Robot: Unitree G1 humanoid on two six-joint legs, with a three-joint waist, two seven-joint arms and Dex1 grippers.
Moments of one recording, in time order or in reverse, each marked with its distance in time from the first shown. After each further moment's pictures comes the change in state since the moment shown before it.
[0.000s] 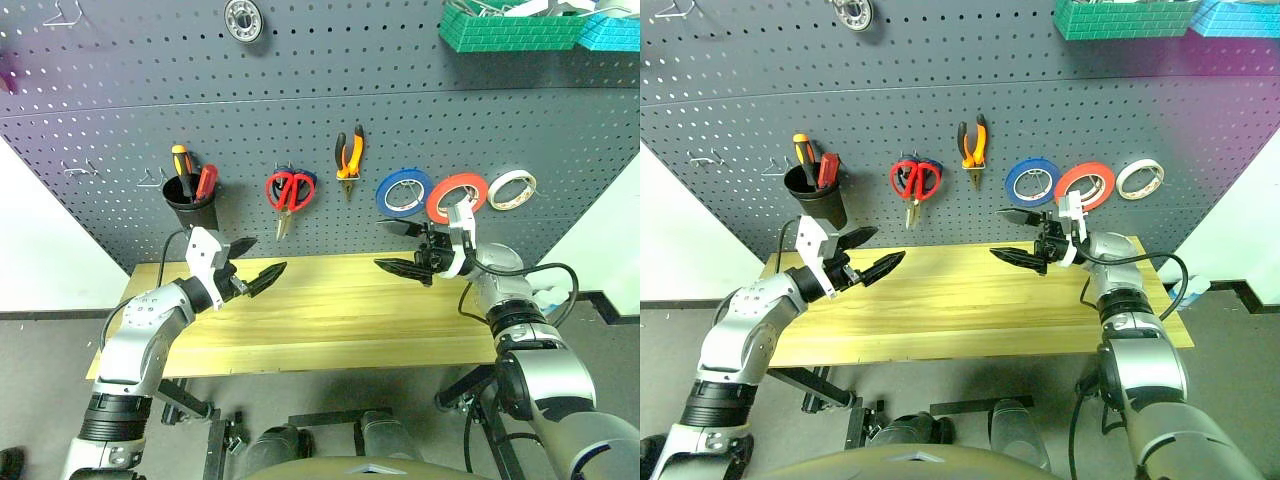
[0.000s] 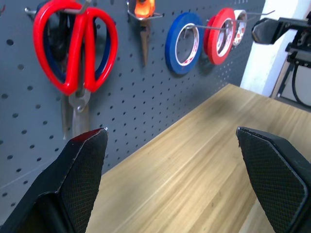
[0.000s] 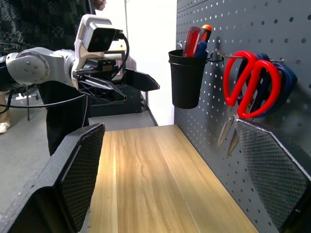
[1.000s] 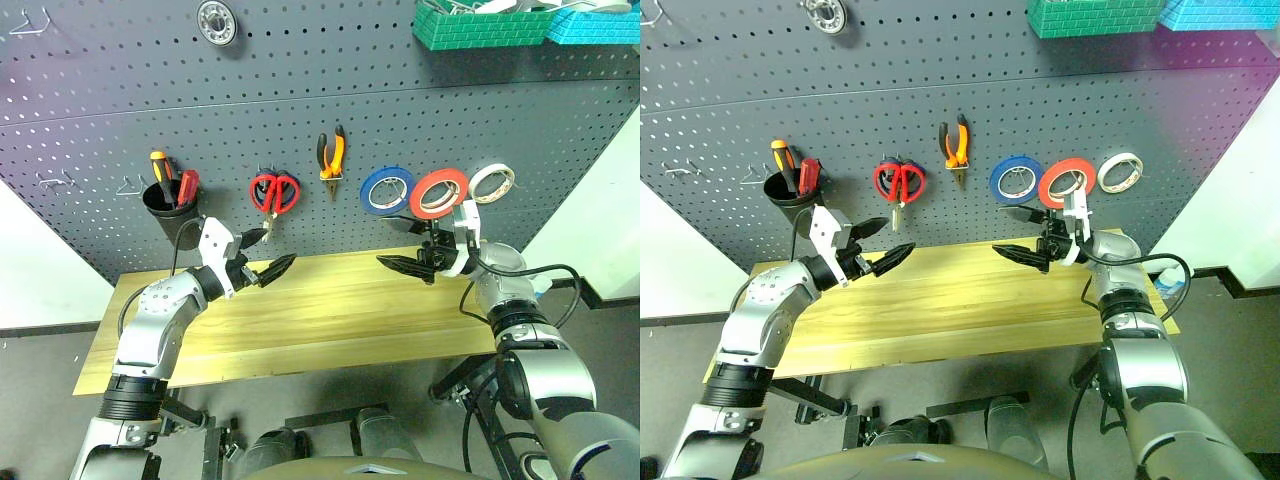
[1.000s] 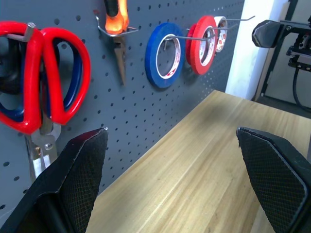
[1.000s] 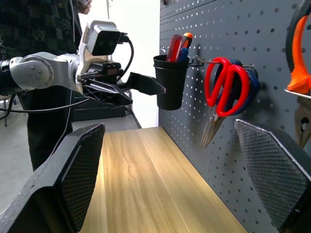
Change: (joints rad) left arm -0.082 -0.037 -0.029 0.092 0.041 -0.049 -0.021; right arm 0.000 0.000 -0.032 -0.002 -0.001 -0.017 0.000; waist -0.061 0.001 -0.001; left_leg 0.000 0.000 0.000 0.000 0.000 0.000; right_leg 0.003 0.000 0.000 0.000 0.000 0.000
